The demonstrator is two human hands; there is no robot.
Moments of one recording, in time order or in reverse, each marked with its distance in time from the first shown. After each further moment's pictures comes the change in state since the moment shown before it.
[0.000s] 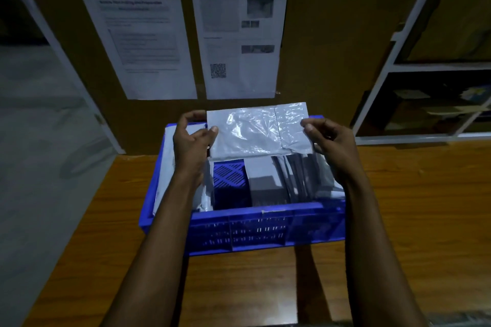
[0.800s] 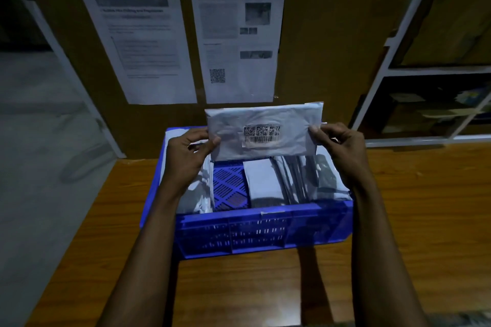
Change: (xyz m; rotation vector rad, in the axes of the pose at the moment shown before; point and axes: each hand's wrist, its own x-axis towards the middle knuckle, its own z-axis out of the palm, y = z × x) left_hand -0.009 0.010 -0.026 0.289 -0.213 0.261; right_hand -0.013 -0.015 -0.016 -0.067 0.027 -0.066
